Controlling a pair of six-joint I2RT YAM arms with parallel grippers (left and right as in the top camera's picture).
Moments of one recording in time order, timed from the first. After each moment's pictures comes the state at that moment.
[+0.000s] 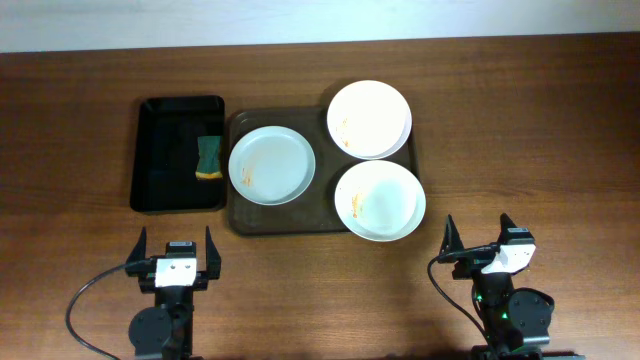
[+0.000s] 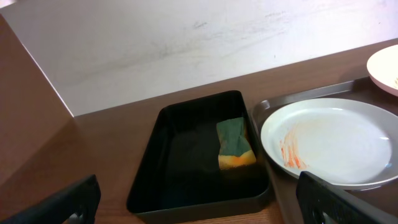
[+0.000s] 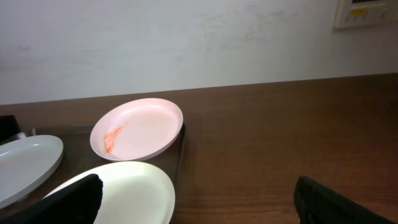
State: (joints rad) left arm 0.04 0.01 0.02 -0.08 -0.05 0.27; right arm 0.01 0.01 0.01 -0.07 -0.02 0.11
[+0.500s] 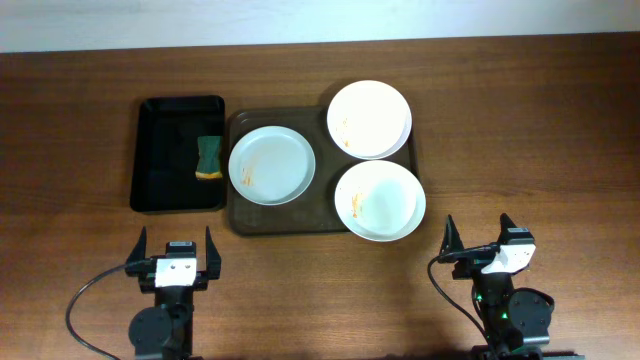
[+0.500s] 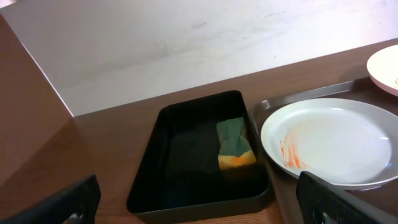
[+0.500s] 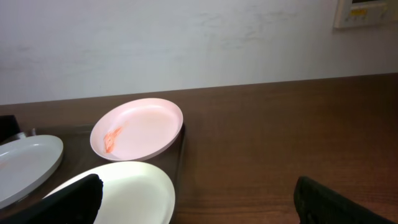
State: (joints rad) left arm 0.04 0.01 0.02 -0.08 -0.05 0.27; right arm 0.01 0.01 0.01 -0.07 -0.02 0.11
